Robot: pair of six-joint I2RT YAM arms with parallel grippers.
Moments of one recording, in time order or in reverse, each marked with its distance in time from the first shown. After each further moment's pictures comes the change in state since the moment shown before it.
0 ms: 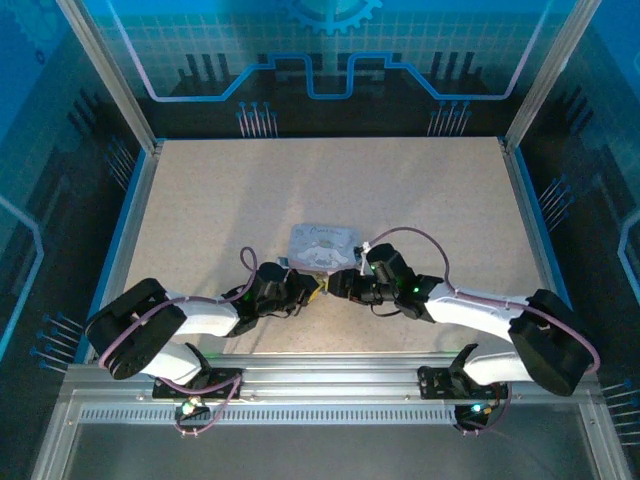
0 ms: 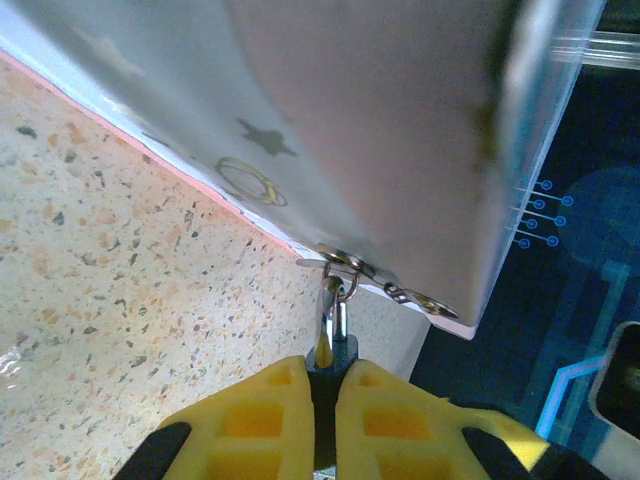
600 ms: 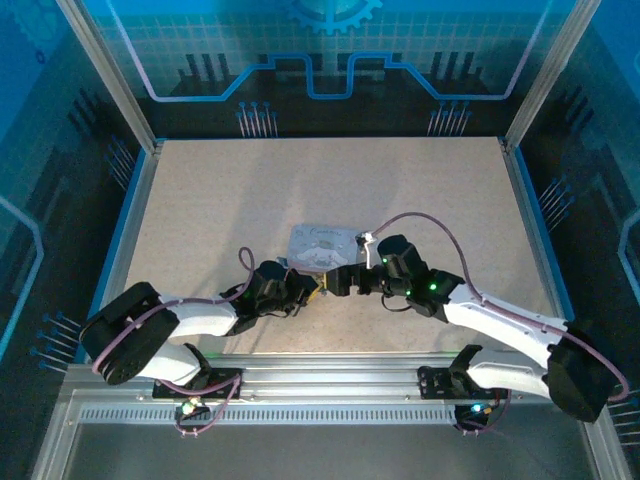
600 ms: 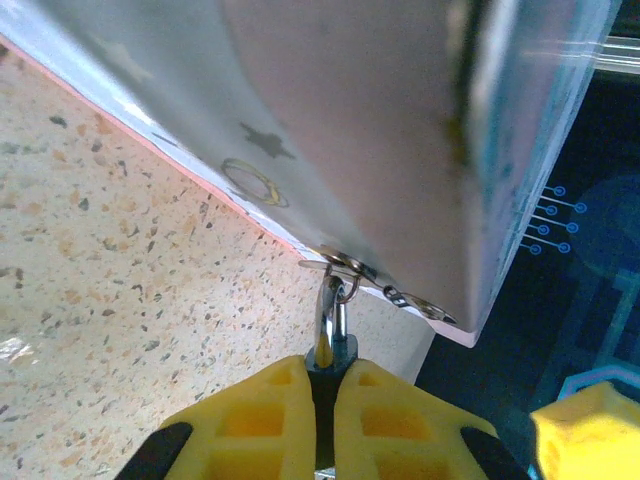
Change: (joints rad) left arm 0.000 -0.044 0.022 -0.105 -0.002 -0.009; right arm -0.008 -0.189 0.065 -0.179 0.085 -0.373
